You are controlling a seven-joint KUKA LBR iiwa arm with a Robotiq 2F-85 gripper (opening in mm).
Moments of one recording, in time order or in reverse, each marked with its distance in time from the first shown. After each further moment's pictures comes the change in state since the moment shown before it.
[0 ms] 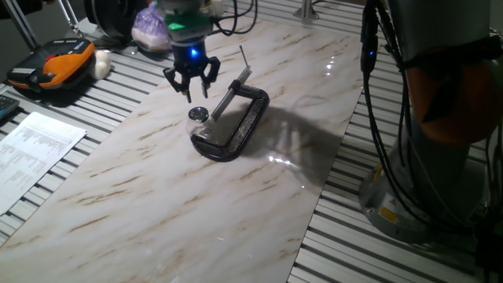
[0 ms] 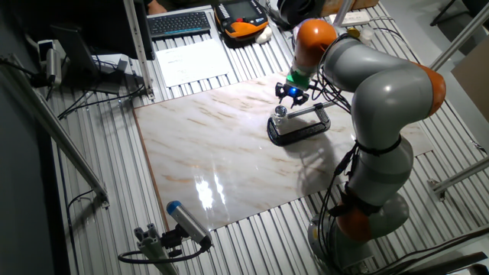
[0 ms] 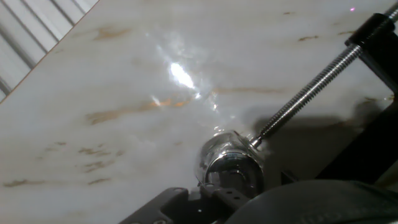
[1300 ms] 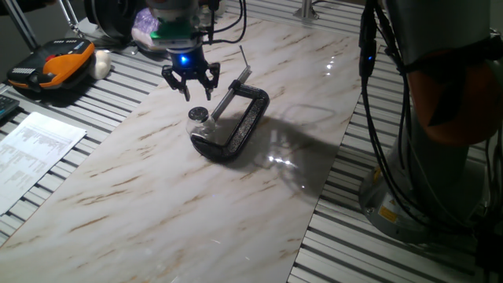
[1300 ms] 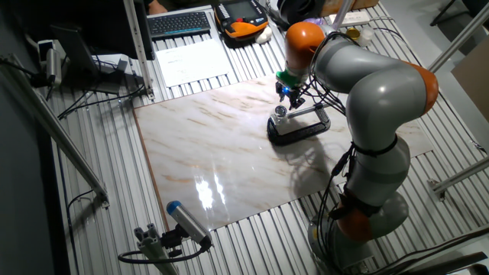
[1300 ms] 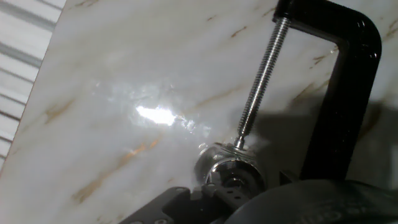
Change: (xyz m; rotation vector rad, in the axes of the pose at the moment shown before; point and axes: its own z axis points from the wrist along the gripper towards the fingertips) arm 0.001 0.000 0.002 0.037 -0.035 0.440
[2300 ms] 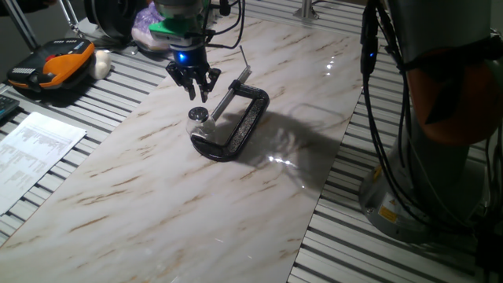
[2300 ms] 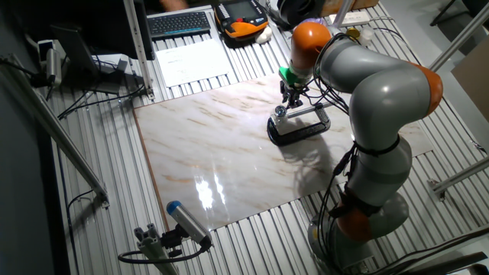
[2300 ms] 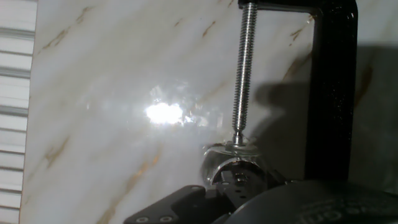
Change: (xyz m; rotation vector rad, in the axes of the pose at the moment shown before) arm -0.004 -0.001 0.001 -0.015 0.023 0.218
